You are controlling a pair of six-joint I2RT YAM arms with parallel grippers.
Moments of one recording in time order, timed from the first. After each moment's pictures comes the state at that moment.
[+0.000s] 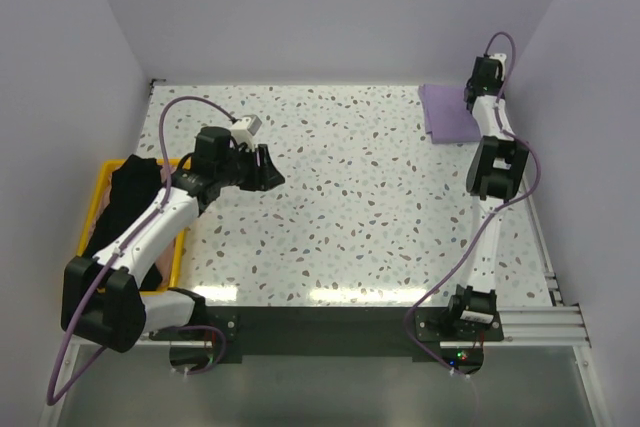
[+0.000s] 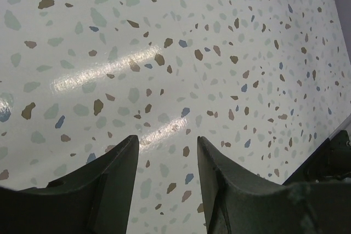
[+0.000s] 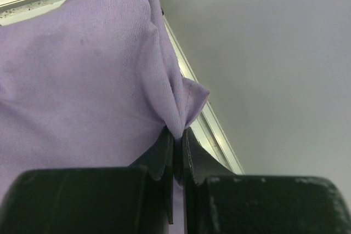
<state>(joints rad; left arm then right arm) -0.31 1.25 0.89 -0.28 0.39 -0.33 -0.17 2.65 2.37 -0.36 0.59 -0.14</state>
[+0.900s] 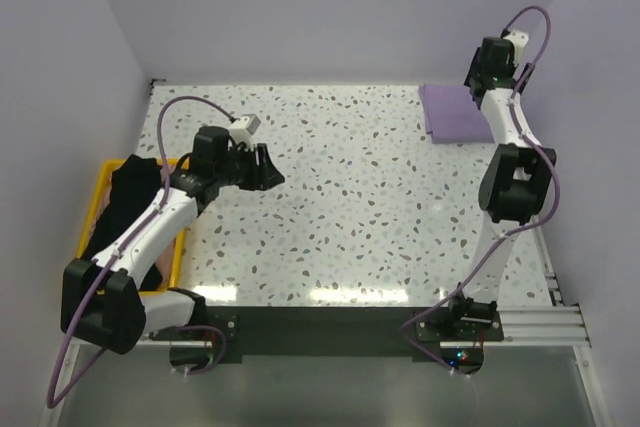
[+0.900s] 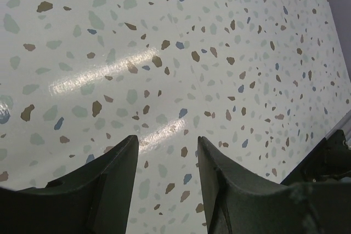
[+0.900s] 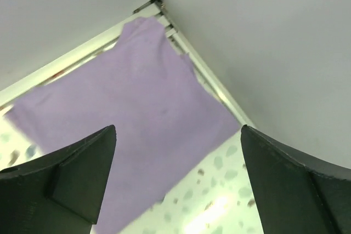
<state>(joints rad) -0.30 1.24 0.88 -0.28 0.41 -0.33 -0.12 2.18 1.97 -0.32 0.57 0.14</state>
